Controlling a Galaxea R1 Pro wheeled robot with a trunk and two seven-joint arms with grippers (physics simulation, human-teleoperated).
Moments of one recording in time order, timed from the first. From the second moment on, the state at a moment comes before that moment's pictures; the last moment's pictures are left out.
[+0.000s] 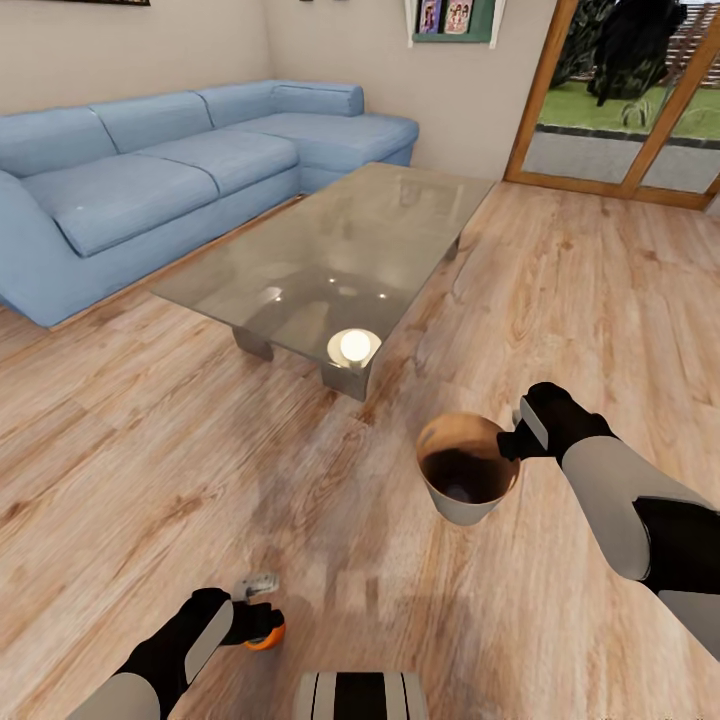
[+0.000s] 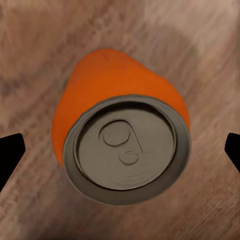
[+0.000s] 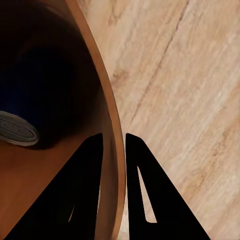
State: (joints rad) left arm -0.54 0.06 -0.25 -0.57 0.46 0.60 0.06; right arm -1.26 -0.13 -0.06 -0.33 0.16 1.05 0.05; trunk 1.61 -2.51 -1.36
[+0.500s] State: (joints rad) left arm -0.54 0.06 -0.25 -0.57 0.46 0.60 0.06; right arm -1.26 -0.13 -0.06 -0.33 0.16 1.05 0.05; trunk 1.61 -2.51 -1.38
